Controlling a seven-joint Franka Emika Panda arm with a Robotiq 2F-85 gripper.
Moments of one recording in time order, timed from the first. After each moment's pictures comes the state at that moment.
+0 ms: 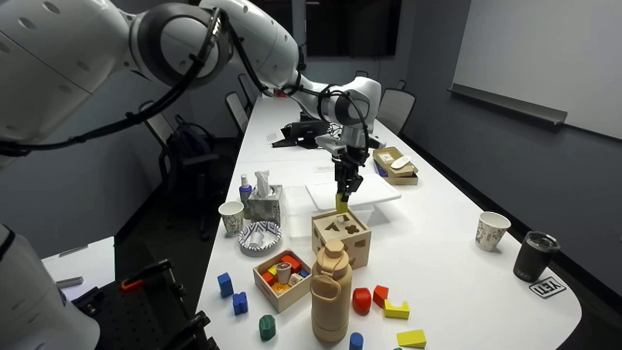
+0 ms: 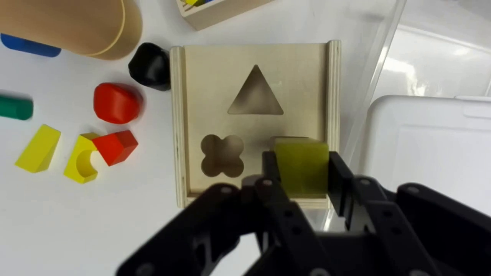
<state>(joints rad) -0.06 0.93 -0.06 -1.20 0.04 1.91 0.30</state>
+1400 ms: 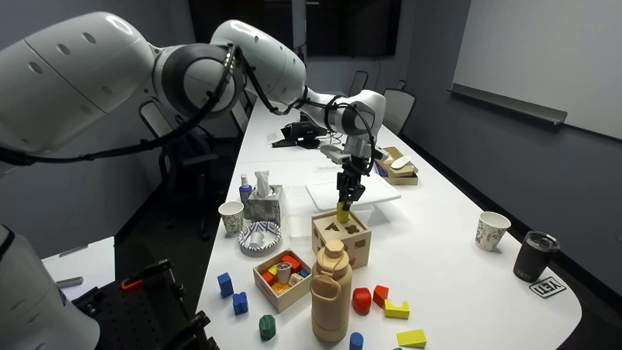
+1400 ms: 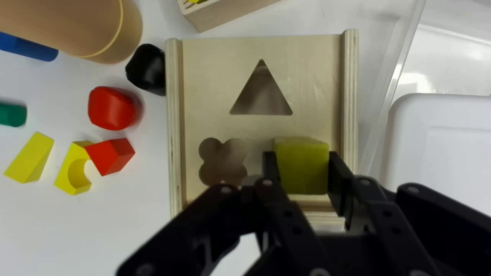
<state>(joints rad) -0.07 1.07 -0.06 -1.02 0.04 1.81 0.30</state>
